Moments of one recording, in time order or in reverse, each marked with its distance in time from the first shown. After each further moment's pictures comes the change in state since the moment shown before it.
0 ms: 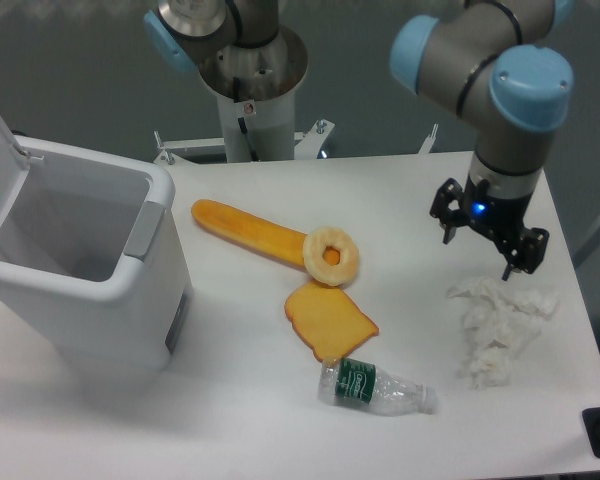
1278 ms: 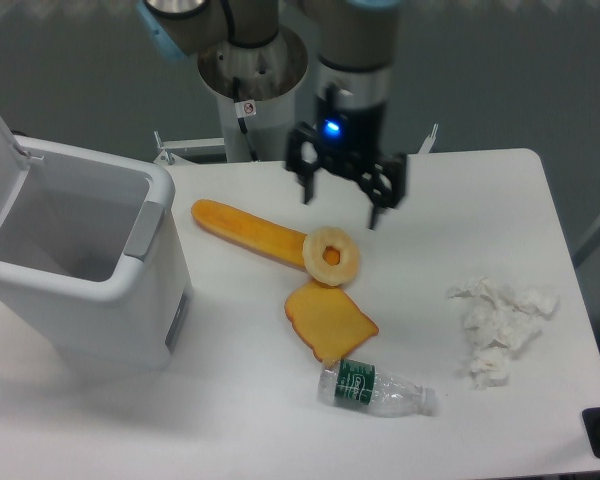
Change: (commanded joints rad) arm -0.328 0.480 -0.291 0.015 -0.189 -0.552
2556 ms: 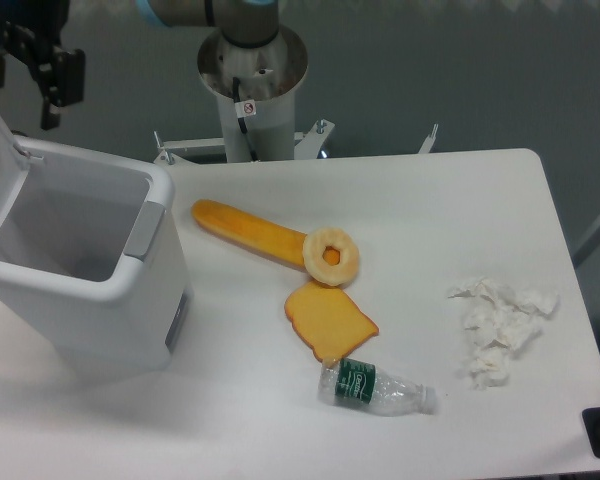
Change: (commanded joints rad) arm -0.464 0.097 0.004 -0.069 -0.141 -0.451
